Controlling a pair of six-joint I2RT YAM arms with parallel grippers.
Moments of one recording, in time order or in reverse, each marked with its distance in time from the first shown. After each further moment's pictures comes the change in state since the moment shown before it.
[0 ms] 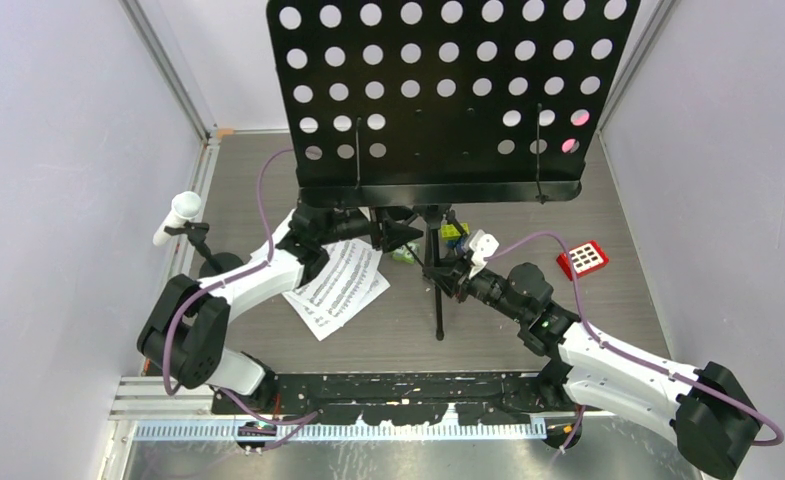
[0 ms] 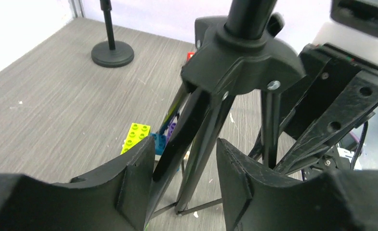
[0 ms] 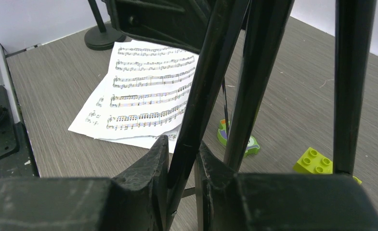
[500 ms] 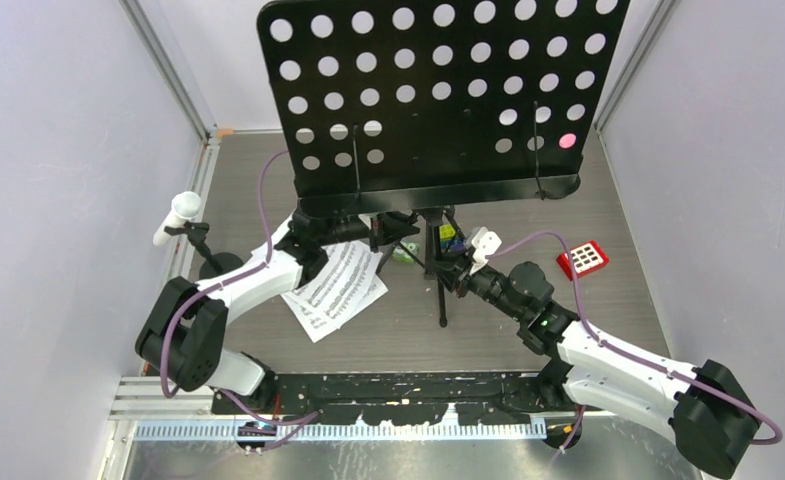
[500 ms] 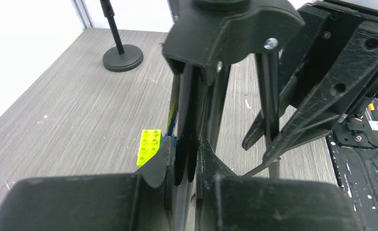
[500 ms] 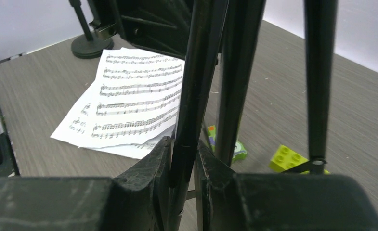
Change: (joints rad) left arm 0.004 -0.003 -0.006 -0.051 0.024 0.170; right arm 0.003 0.007 0.004 0.027 0.032 -0.019
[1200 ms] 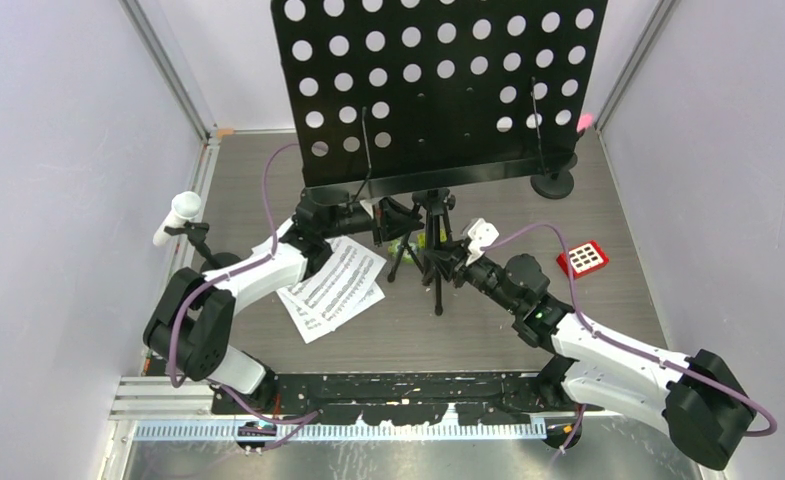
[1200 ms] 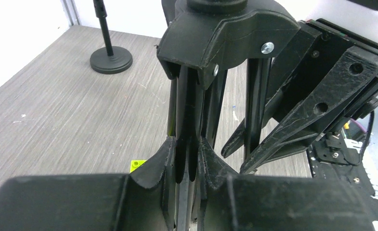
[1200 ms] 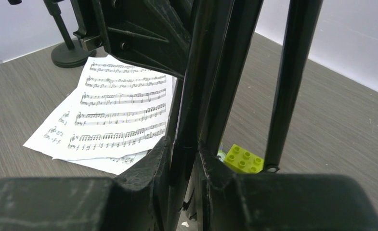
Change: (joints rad) left arm 0.000 0.049 0.051 0.032 0.025 -0.103; right arm -0.007 0.074 0.043 0.049 0.045 -0.026
